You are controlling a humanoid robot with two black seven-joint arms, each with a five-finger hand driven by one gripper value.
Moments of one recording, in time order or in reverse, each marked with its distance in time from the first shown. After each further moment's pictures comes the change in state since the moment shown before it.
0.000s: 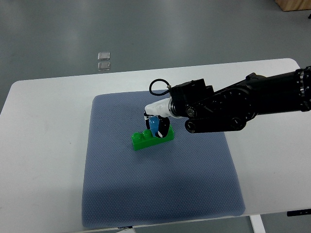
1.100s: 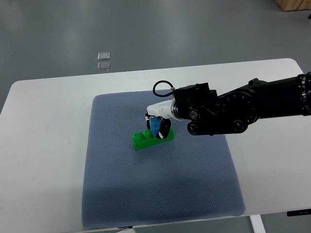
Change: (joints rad) left arm 0.000 0.000 0.001 0.000 0.000 0.000 0.000; right arm -0.043 -0.014 0.026 -0.002 -0.003 -0.035 0.001
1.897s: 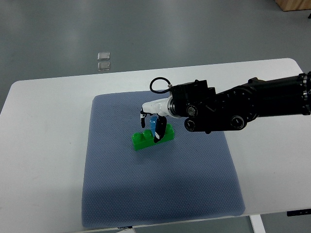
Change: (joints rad) left arm 0.000 0.000 0.000 0.000 0.000 0.000 0.000; right arm -0.002 -0.009 0.065 -0.001 0.012 0.012 0.001
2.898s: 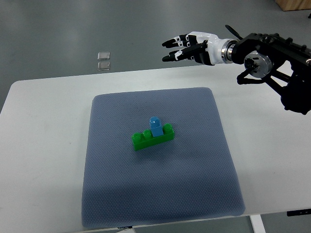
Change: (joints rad) left arm 0.000 0.000 0.000 -0.002 0.000 0.000 0.000; right arm -0.493 -0.225 1.093 -0.244 0.385 0.091 0.045
